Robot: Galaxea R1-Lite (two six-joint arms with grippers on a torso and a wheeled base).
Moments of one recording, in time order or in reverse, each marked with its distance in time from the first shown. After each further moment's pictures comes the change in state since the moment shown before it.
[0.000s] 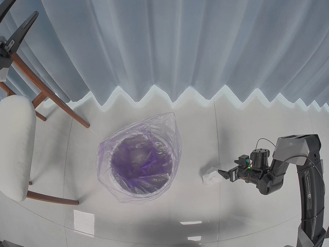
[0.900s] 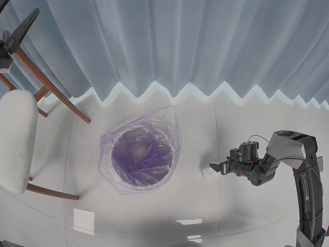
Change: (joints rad) left arm -0.053 -0.019 0.009 0.001 0.001 -0.030; right arm 0.065 0.009 -0.227 0.252 -0.055 0.120
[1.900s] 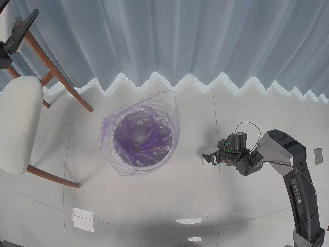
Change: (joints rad) left arm 0.007 -0.001 0.002 0.000 -0.002 0.002; right arm 0.040 0.123 -0.392 0.209 -0.039 -0.142
